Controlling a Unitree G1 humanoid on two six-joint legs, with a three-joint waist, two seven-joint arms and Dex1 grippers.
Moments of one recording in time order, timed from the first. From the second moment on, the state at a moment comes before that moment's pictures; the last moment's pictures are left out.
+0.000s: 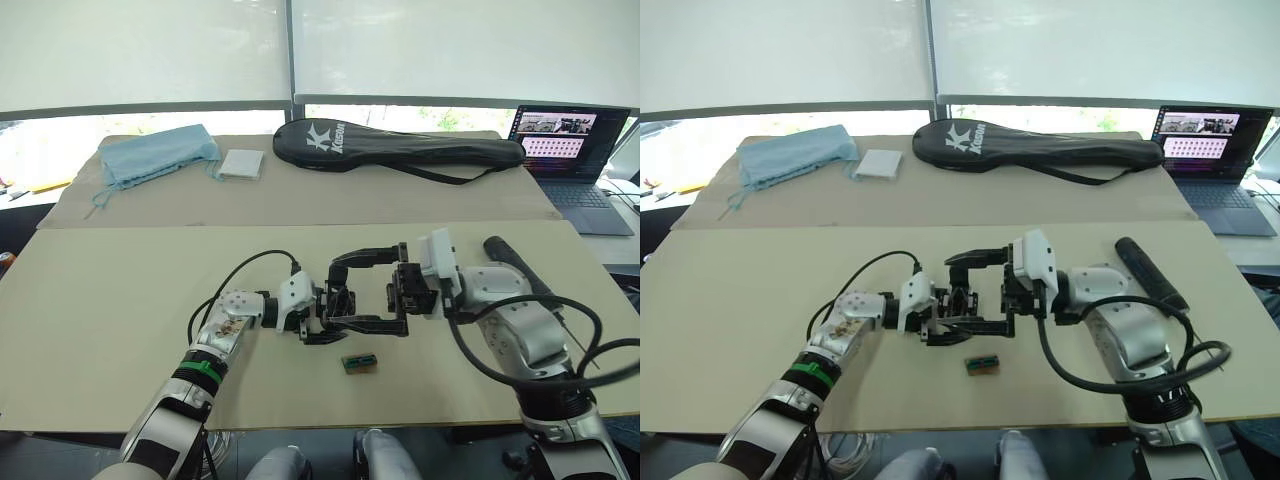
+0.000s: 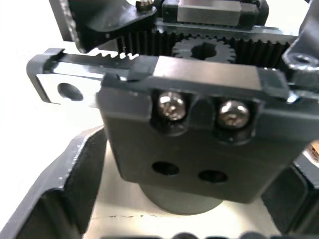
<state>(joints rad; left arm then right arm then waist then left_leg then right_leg) -0.55 0.31 -0.25 0.54 -0.13 -0.11 -1.16 -0.44 -0.57 0.08 -0.34 0.56 0.28 1.16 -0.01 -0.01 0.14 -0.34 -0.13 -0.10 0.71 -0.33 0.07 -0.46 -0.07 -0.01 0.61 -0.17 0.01</state>
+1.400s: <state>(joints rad) -0.37 0.66 0.15 -0.12 -0.69 0.48 -1.16 0.03 -1.12 -0.58 0.00 0.49 0.61 0.79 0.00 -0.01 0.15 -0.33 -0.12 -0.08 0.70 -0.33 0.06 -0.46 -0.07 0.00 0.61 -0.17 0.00</state>
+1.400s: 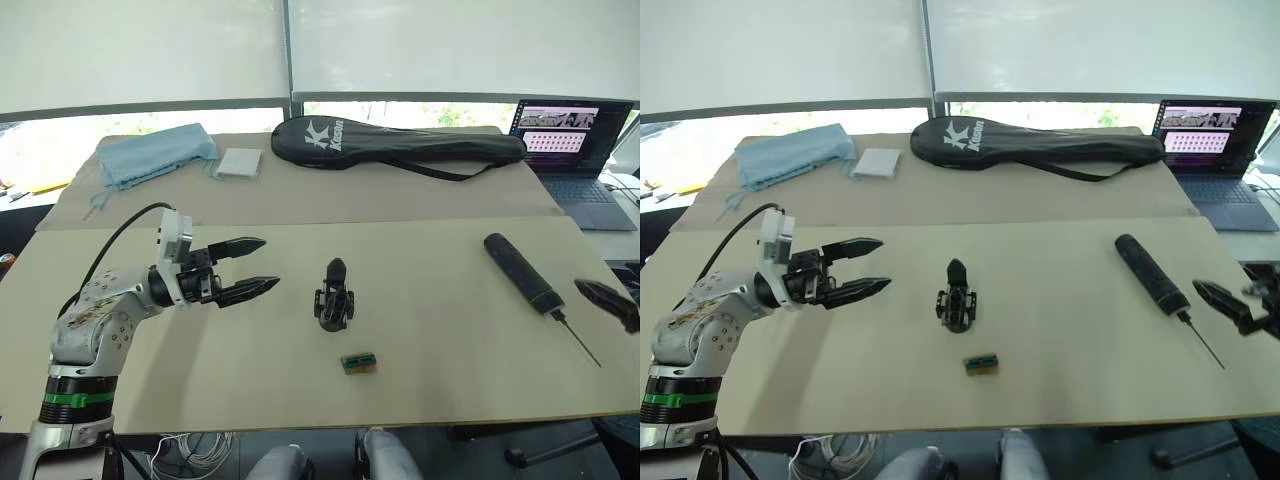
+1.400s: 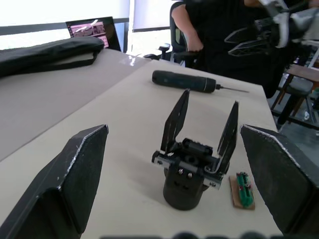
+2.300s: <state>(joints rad) -0.25 0.70 0.15 -0.07 -0.62 0.30 -1.32 -0.69 -1.06 0.08 0.65 0.11 0.64 1.06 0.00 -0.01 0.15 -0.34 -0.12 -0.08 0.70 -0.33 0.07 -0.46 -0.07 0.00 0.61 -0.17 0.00</state>
